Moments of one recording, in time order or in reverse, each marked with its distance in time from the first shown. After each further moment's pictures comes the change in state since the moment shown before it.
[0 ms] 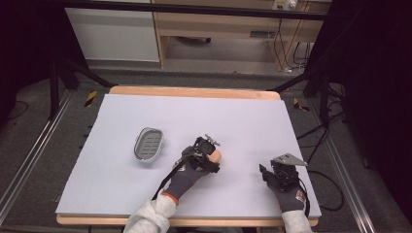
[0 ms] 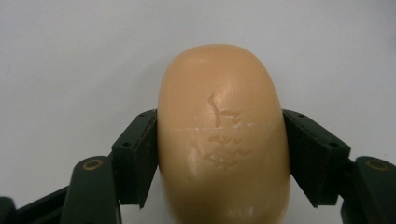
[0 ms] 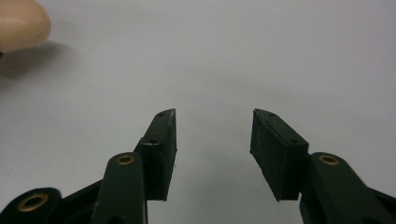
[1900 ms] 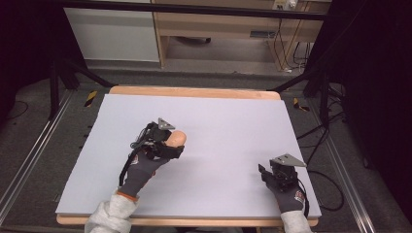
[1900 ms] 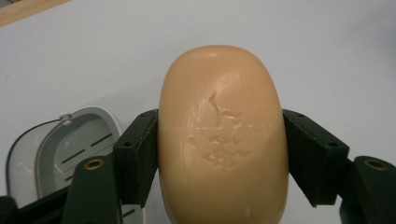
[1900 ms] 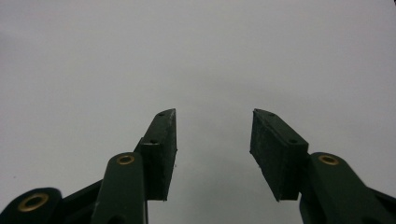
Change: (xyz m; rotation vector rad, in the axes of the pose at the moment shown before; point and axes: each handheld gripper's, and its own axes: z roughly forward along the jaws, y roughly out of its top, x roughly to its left) left arm 0.080 -0.037 -0.108 -0.169 0.085 -0.108; right arm 0.004 0.000 -0.001 -0.014 0.000 -0.011
